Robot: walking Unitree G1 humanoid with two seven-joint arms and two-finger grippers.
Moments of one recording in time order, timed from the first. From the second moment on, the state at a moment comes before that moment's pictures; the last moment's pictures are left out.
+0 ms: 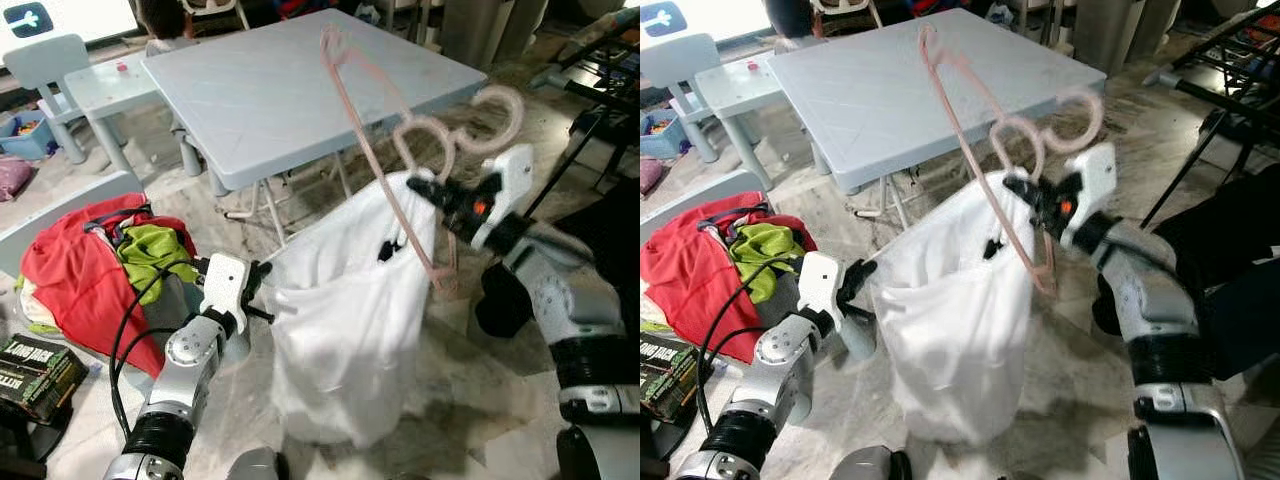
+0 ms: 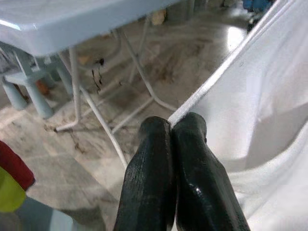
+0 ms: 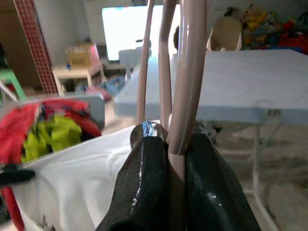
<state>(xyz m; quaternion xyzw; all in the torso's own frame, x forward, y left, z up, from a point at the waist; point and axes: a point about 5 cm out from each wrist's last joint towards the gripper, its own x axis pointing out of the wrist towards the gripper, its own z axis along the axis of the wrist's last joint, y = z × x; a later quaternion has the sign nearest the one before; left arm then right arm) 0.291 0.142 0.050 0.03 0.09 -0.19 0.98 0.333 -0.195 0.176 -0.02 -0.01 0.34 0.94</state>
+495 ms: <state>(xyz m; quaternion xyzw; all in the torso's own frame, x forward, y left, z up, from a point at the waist) 0.286 0.134 0.043 0.07 0.11 -0.23 0.96 0.322 -0.202 0.160 -0.24 0.01 0.36 0.90</state>
